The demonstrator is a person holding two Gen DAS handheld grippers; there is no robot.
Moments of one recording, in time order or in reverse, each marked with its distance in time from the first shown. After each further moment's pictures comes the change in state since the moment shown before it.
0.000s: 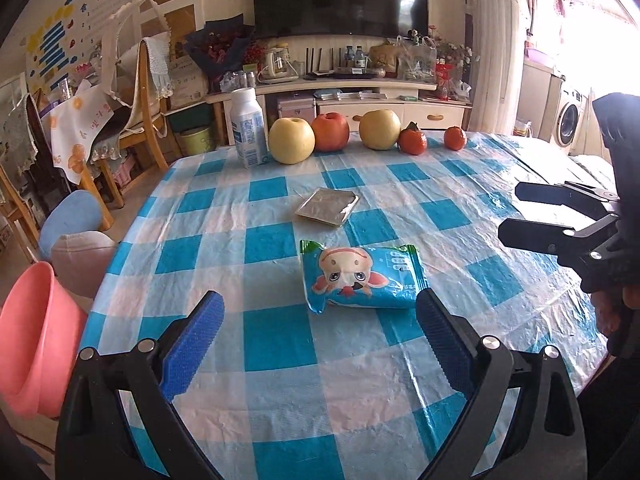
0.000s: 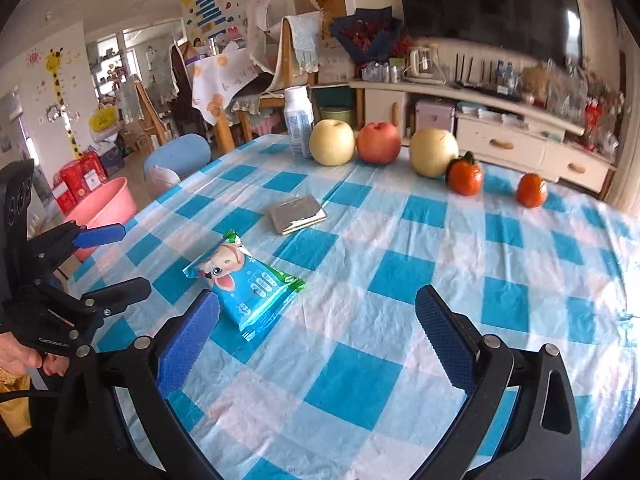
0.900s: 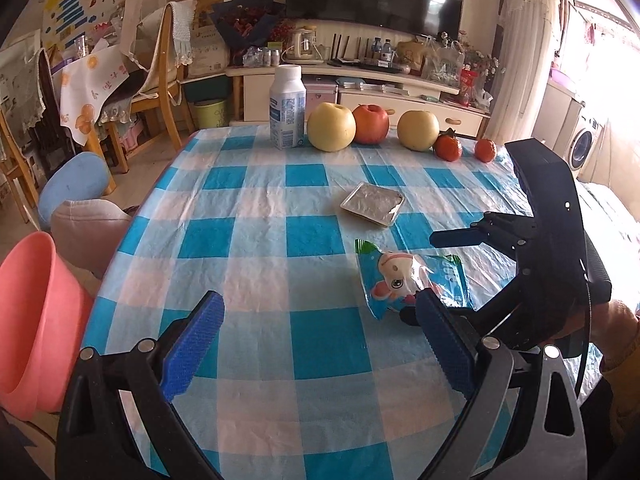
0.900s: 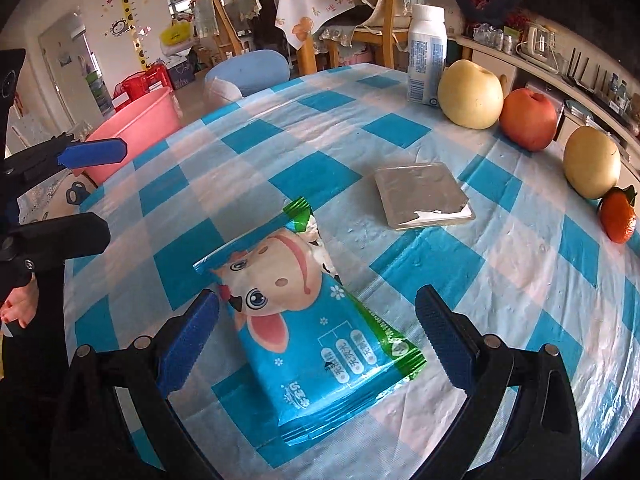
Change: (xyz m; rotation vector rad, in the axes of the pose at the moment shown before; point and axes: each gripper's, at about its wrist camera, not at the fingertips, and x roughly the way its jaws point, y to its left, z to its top) left arm 0.022 0.053 0.007 -0.123 0.061 -0.018; right arm 0.127 0.057 0.017 -0.257 0.253 0.230
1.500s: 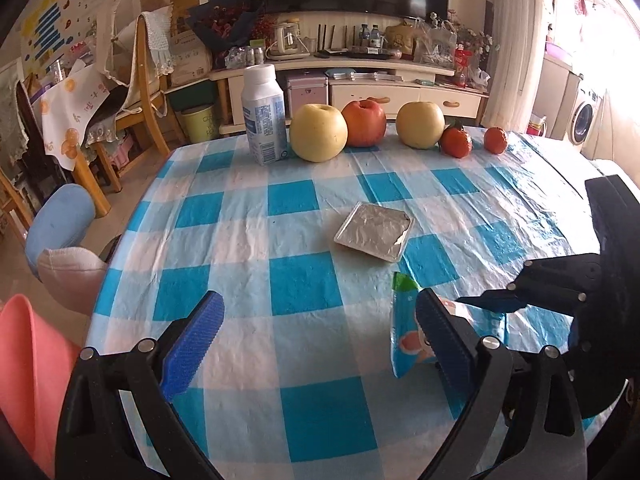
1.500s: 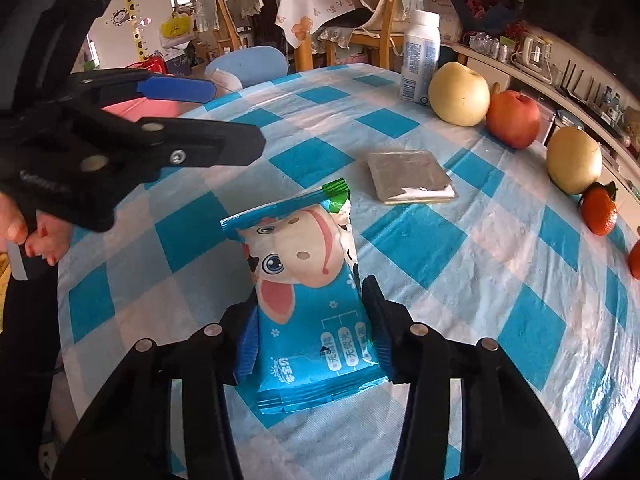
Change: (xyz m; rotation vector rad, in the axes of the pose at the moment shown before) left arm 0.057 -0.022 0.045 0.107 0.034 0.021; right arm -0.021 0.003 -0.023 -0.025 -0.007 -0.071
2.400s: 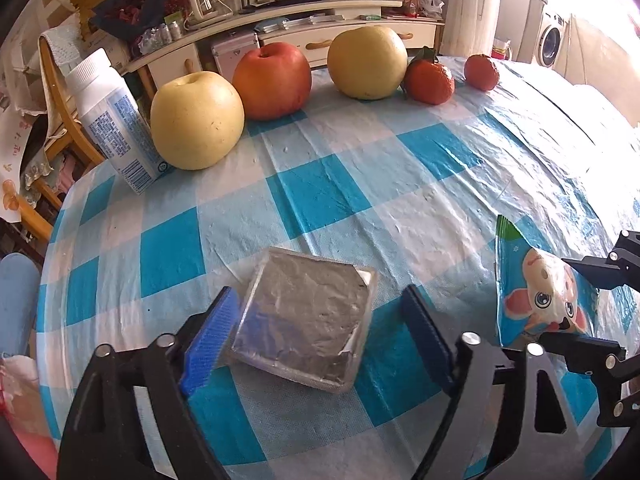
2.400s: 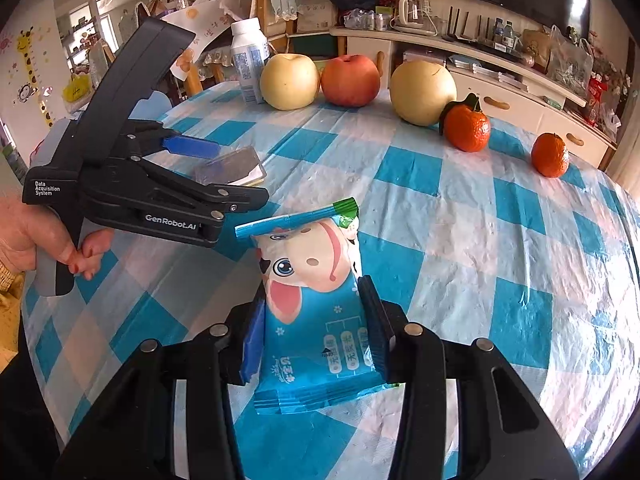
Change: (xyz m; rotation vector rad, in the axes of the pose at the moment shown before) left arm 0.124 -0.061 0.057 0.202 0.188 -0.096; right arm -0.037 -0.082 -0.027 0.321 -0.031 -0.212
